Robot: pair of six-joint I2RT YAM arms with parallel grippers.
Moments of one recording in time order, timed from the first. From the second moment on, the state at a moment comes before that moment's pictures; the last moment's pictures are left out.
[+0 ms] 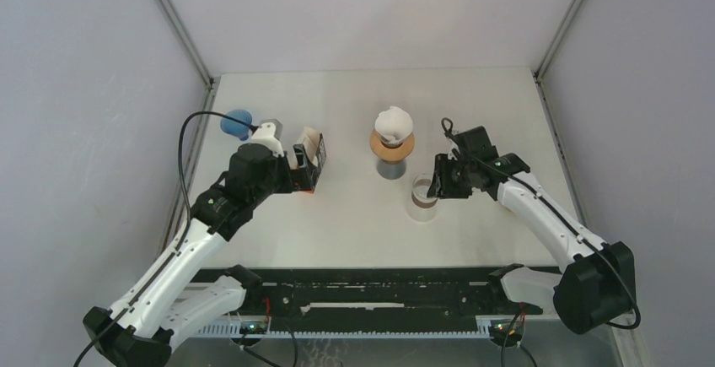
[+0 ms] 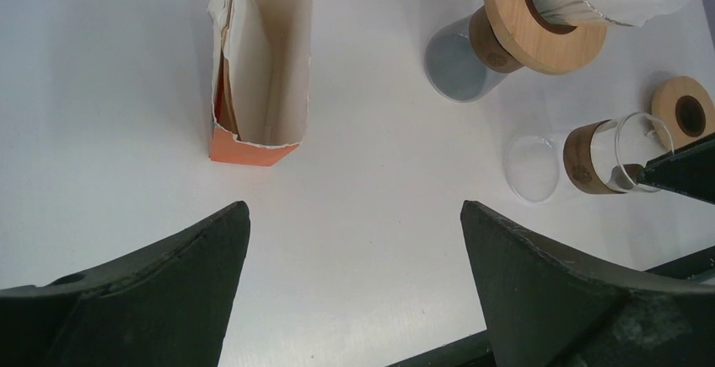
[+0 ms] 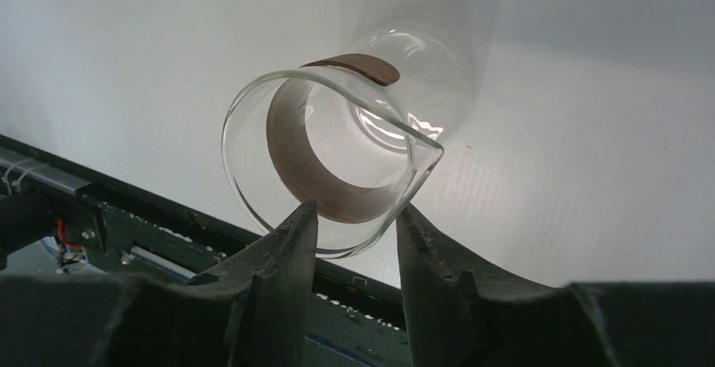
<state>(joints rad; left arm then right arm) -0.52 0.85 0.87 -0.54 -0.12 -0.45 0.36 1.20 0.92 -0.76 -0.22 0.38</state>
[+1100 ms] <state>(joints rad) -0.50 0.71 0.76 -0.53 -0.21 -0.38 -0.53 0.99 0.66 -0.62 -0.23 0.49</state>
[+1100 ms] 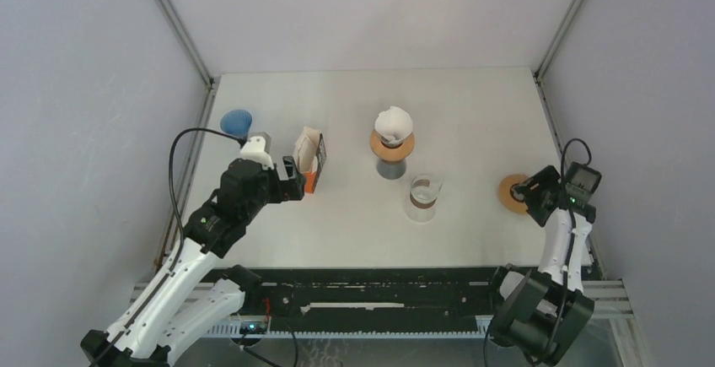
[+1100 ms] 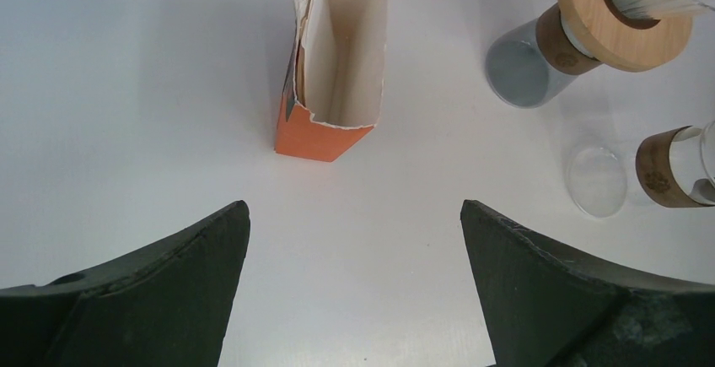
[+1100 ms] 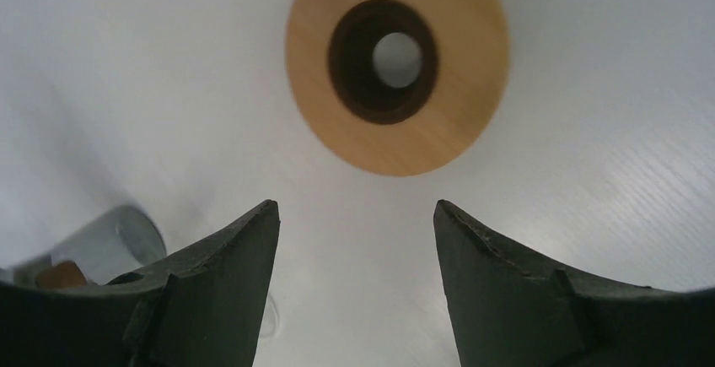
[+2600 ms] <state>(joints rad) -0.57 0.74 0.74 -0.50 -0.25 -0.36 -0.85 1.33 0.34 0.15 -0.72 0.81</state>
